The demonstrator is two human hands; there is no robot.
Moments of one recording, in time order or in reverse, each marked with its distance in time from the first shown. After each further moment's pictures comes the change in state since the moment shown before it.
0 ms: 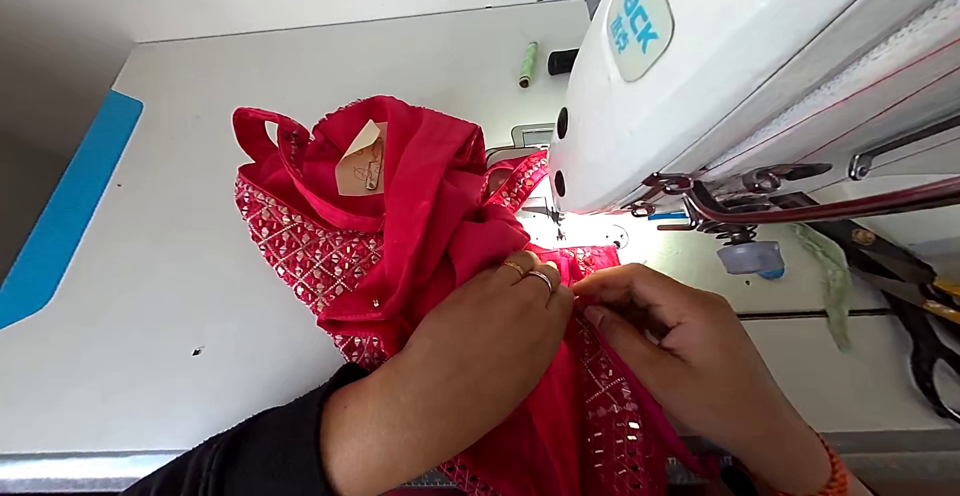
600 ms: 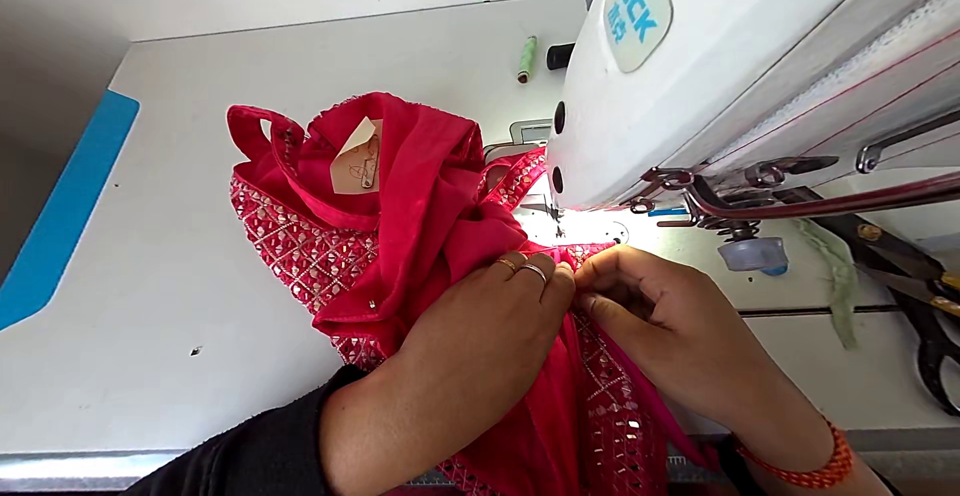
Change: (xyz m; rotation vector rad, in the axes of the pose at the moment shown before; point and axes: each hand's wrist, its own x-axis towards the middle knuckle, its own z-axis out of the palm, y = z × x) left_hand 0.000 0.000 0.004 0.016 0.029 -0.043; right_hand 0.015 -0.014 -0.002 -0.028 -0.055 0.193
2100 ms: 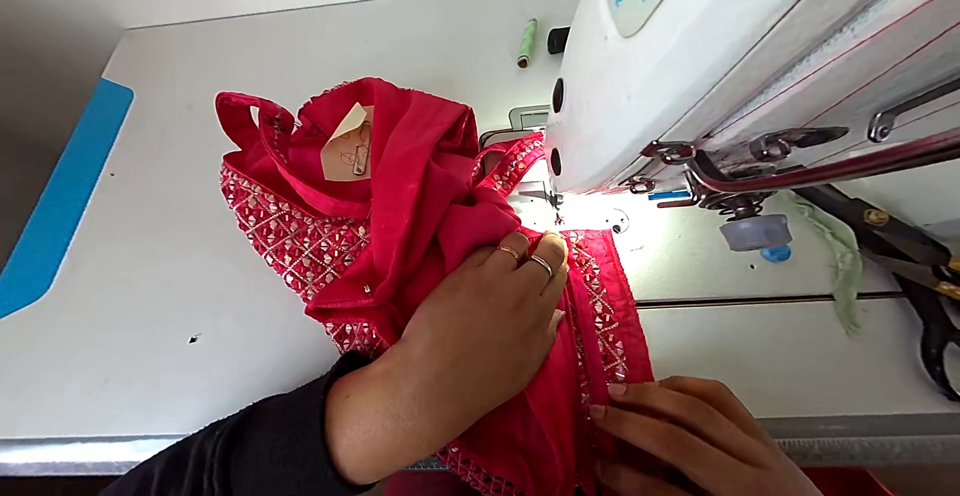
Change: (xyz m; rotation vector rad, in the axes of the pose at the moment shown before) left_hand 0.000 0.003 0.005 0.104 -0.077 -0.002; right_hand -0.096 0.042 -0.012 -0.320 -0.182 -0.716
